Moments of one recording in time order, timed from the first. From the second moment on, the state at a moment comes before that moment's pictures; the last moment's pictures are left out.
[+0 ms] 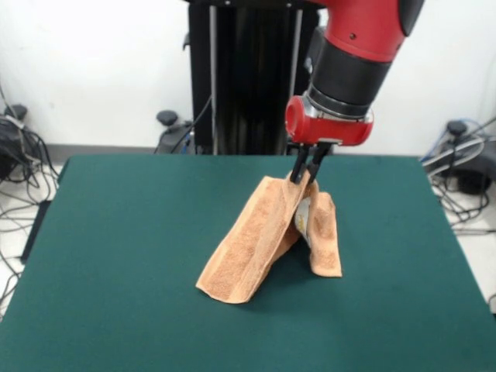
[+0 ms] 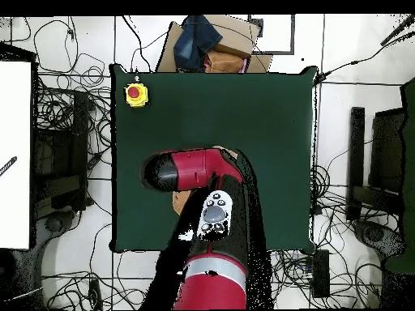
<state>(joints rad) 0.01 -0.56 -0.12 1.57 -0.22 0.47 1.57</state>
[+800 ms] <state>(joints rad) 0.01 -0.55 -0.12 1.57 -0.22 0.47 1.57</state>
